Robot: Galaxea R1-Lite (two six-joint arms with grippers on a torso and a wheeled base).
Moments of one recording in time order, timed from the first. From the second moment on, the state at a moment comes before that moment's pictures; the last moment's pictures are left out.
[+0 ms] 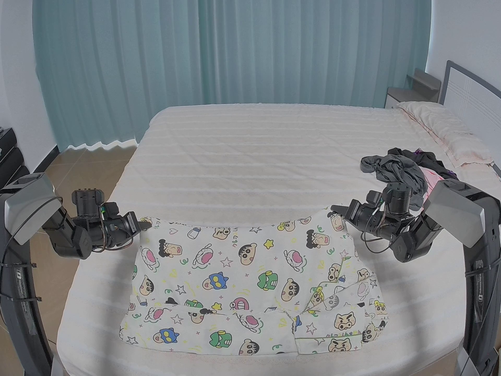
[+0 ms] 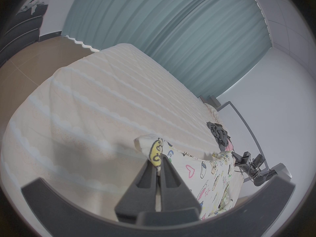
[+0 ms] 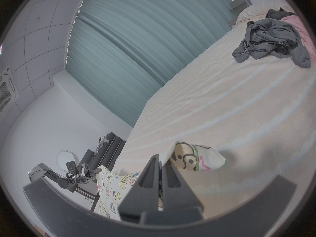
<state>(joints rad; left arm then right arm) 0.11 2.32 -1.00 -0.77 -0.56 -0.45 0.14 2.49 -1.13 -1.10 0.47 0.66</state>
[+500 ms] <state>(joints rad) 0.13 2.31 -0.92 -0.77 -0.57 -0.26 0.14 2.47 -1.03 -1.16 0.48 0.62</state>
